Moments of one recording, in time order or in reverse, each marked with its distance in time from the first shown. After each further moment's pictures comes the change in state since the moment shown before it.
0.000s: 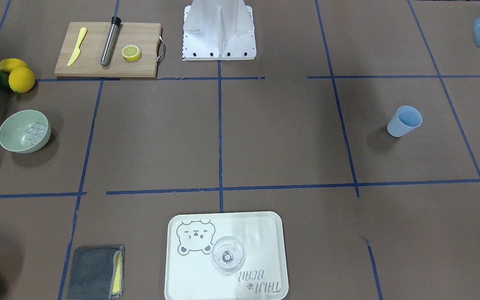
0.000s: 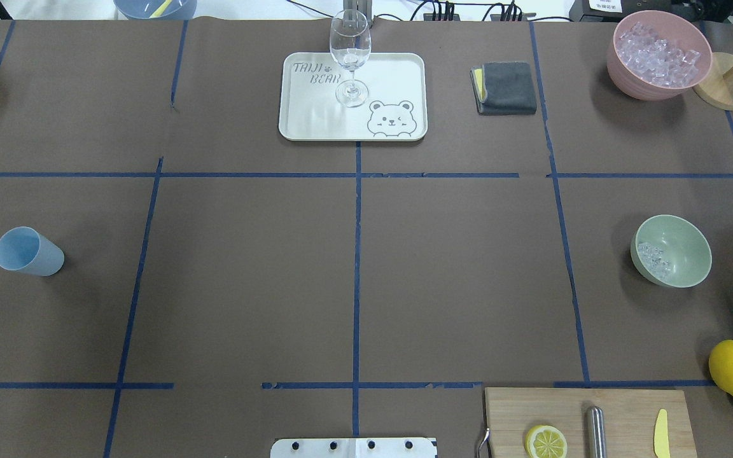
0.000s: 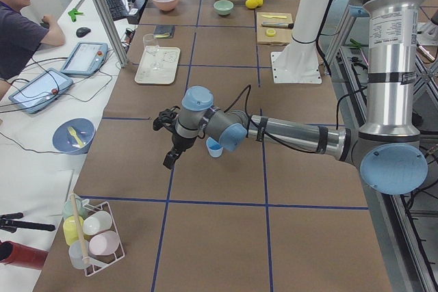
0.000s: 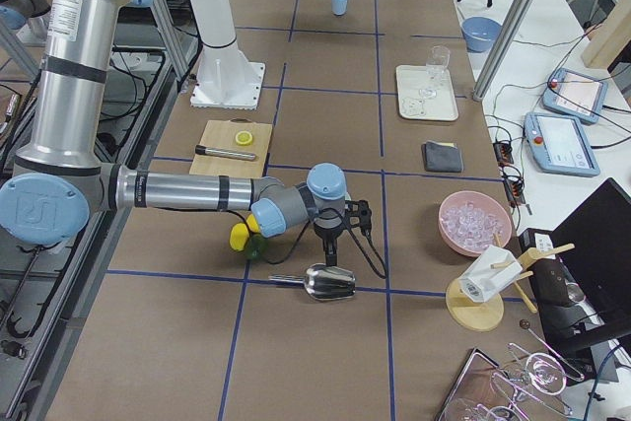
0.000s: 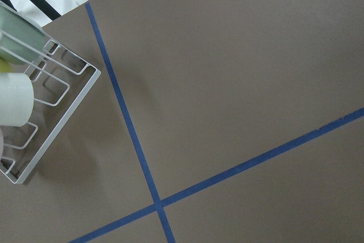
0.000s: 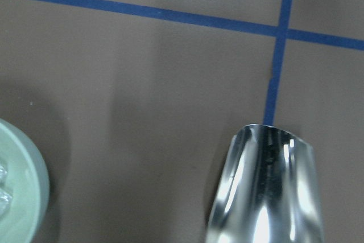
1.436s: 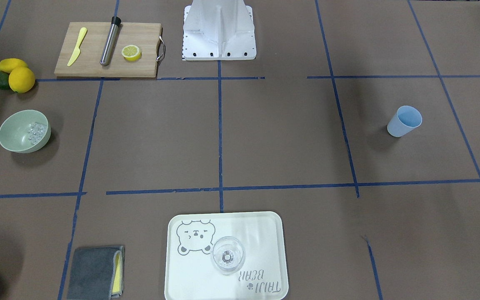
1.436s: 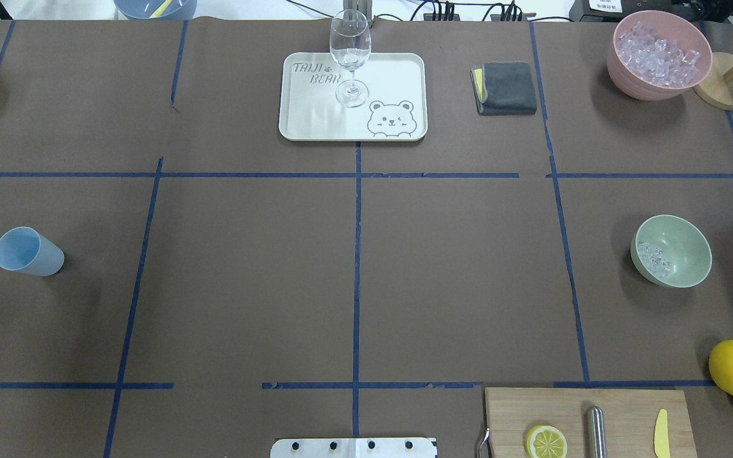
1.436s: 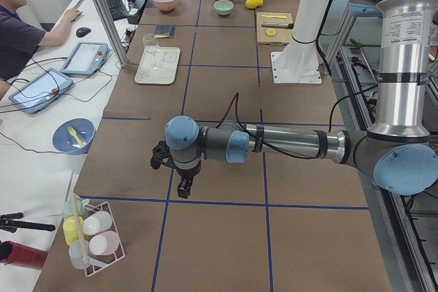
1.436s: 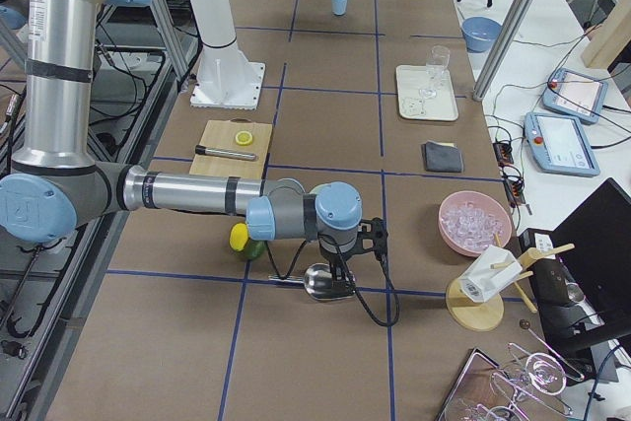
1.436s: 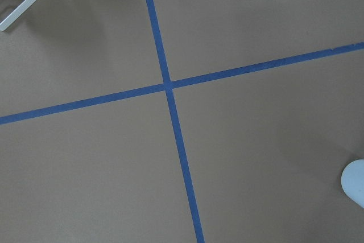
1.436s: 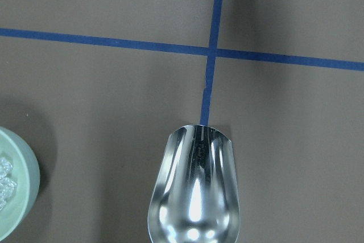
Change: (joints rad) left arm -0.186 -0.004 0.084 0.352 -0.269 0.179; right arm 0.251 0.060 -0.017 -0.254 0.143 -0.265
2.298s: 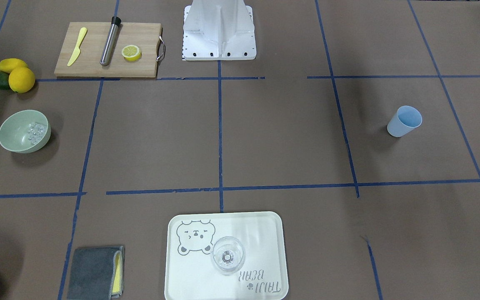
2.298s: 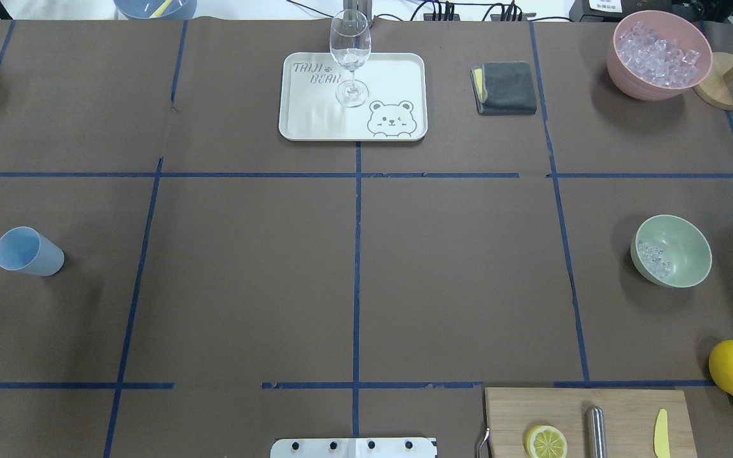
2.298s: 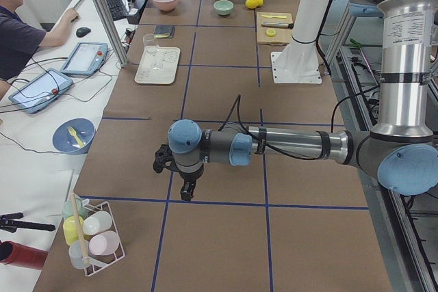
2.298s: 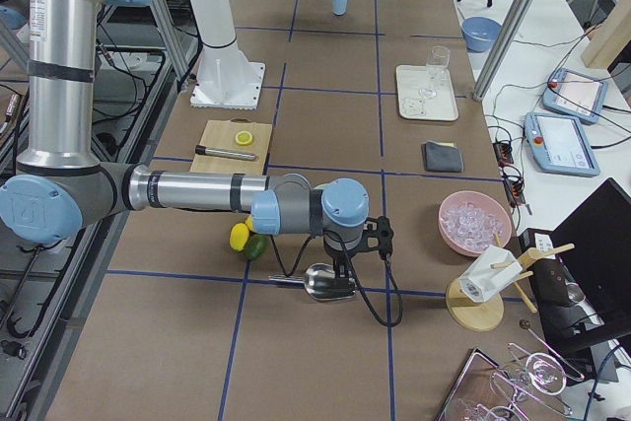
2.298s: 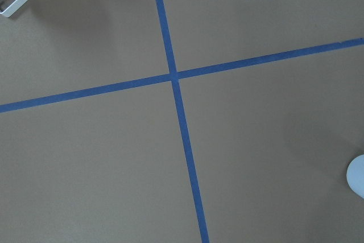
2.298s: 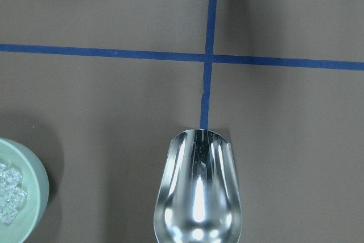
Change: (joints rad) left arm -0.004 0.017 -0.001 -0.003 -0.001 -0.001; right arm 0.021 0.027 0.008 -0.072 0.008 0.003
